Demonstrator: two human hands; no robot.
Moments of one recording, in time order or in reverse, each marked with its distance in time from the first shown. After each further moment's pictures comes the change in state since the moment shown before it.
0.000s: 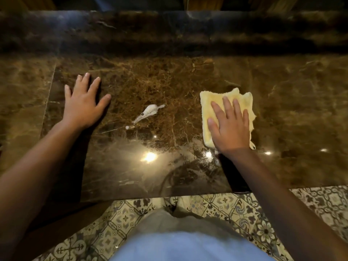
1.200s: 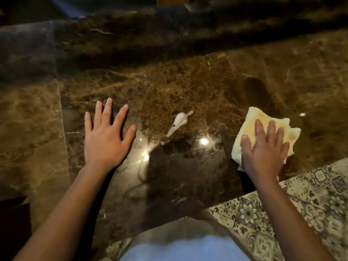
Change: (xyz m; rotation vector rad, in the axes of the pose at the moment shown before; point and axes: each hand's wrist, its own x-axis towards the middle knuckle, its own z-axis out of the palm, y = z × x) left_hand -0.016 -0.035 0.008 -0.006 0.049 0.260; right_hand -0.070 -0.078 0.013 0.020 0.095 0.634
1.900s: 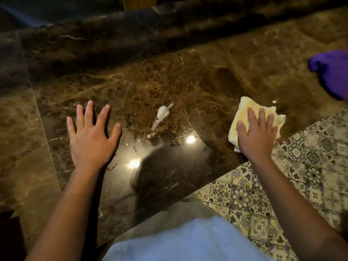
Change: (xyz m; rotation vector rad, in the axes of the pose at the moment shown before) left_hand -0.003 0.006 -0.003 -0.059 -0.001 0.018; right_hand -0.002 0.048 -0.015 -0.019 -0.004 0.102
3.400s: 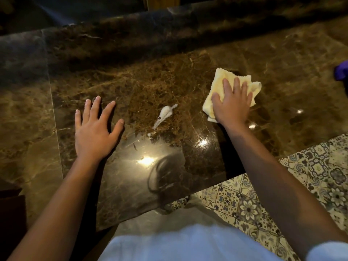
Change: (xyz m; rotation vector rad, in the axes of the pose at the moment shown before) left_hand -0.001 0.000 0.005 0.027 0.043 -0.033; right_hand 0.078 -0.107 0.011 0.074 -0.001 -0.225
